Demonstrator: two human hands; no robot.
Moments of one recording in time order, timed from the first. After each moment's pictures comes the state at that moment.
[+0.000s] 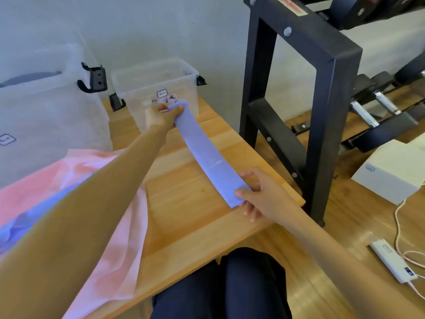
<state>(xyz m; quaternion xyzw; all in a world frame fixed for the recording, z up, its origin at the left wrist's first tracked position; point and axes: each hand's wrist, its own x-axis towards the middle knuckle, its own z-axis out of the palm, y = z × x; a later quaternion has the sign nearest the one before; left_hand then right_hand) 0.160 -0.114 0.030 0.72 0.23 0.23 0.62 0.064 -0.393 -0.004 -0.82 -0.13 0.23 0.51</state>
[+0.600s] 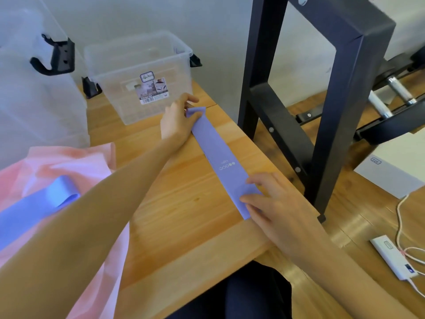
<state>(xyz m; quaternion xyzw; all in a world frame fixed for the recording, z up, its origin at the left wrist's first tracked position) 0.214 -0.126 -0.032 0.90 0.11 0.24 0.34 0.080 -0.404 -0.033 -0.89 -0.39 -0.16 0.19</state>
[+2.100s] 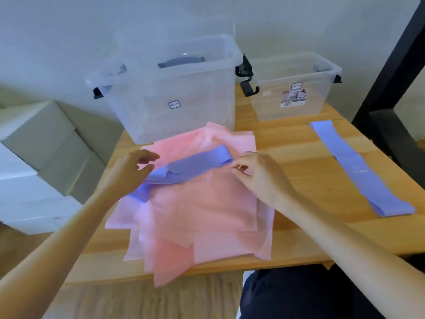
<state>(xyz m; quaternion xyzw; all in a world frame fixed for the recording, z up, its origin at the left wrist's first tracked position) -0.179 0.078 0.009 0.92 0.28 0.17 0.22 0.006 -0.182 -0.004 -0.79 -0.48 0.00 0.37</state>
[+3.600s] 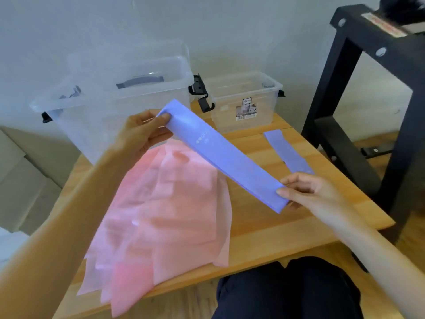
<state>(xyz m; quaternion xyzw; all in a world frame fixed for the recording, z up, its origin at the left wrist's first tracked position) -0.077 0.016 0.091 0.70 0.16 0.24 0.65 0.023 -0.322 0.021 -0.76 -0.21 0.21 0.59</state>
